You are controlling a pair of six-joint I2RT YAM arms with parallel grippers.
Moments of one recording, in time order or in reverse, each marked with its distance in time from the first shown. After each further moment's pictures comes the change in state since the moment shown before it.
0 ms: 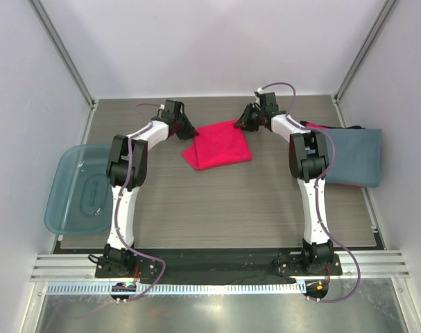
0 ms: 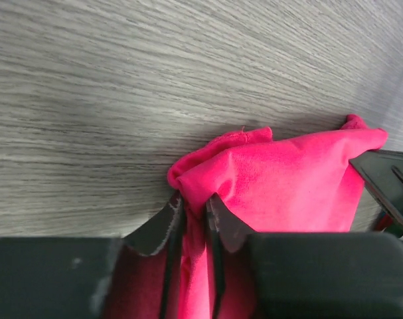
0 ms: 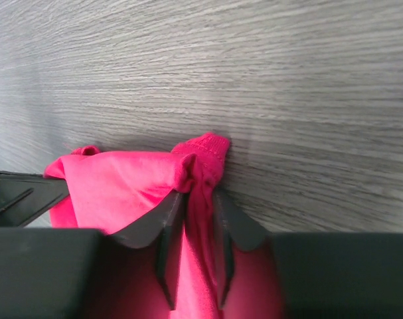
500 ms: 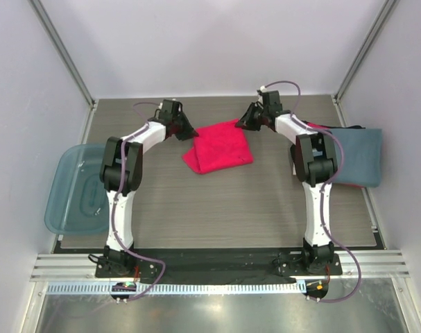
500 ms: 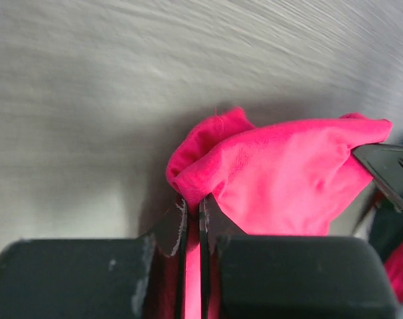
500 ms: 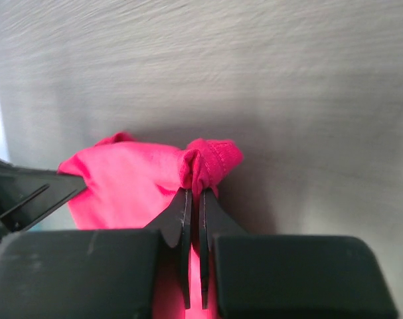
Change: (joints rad) left arm -0.006 -0.094 -0.092 0.016 0.026 0.035; right arm 0.002 -0.112 -0.110 0.008 -0.016 0.032
